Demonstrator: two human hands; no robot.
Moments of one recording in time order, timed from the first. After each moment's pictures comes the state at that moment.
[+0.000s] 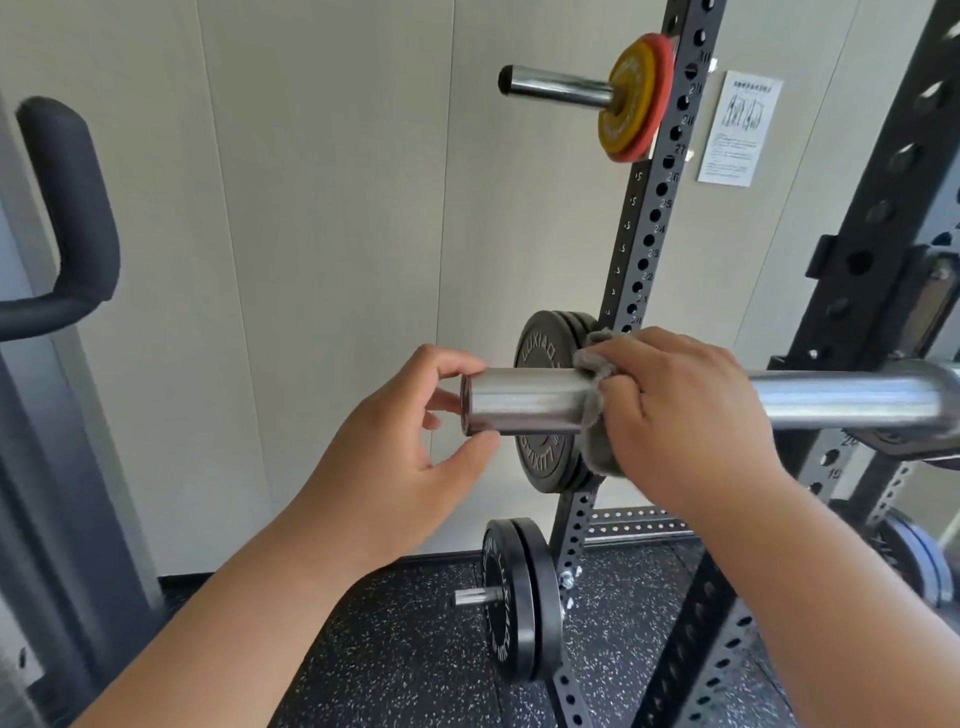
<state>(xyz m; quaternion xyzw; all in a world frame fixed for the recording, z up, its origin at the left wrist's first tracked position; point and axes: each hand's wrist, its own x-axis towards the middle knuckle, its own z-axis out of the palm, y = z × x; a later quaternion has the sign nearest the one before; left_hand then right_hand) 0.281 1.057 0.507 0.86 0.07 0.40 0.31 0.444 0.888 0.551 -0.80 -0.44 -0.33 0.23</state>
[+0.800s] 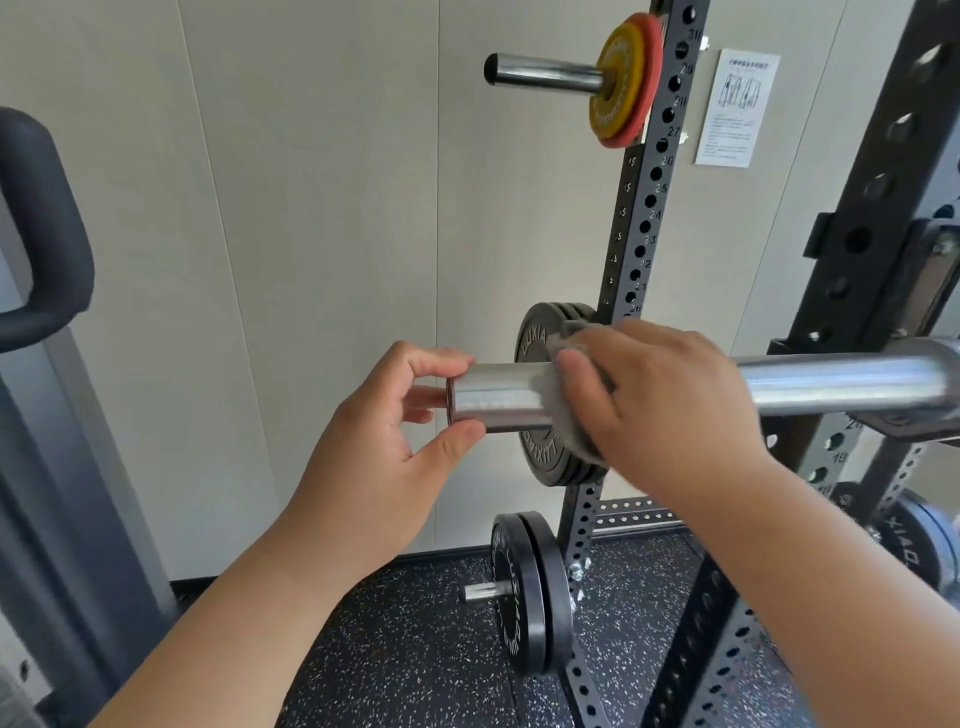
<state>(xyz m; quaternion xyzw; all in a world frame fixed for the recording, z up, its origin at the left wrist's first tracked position) 0.285 1.051 0.508 0.82 0.05 0.43 0.38 0.458 0.894 0.542 -0.77 -0.46 -0.40 0.18</state>
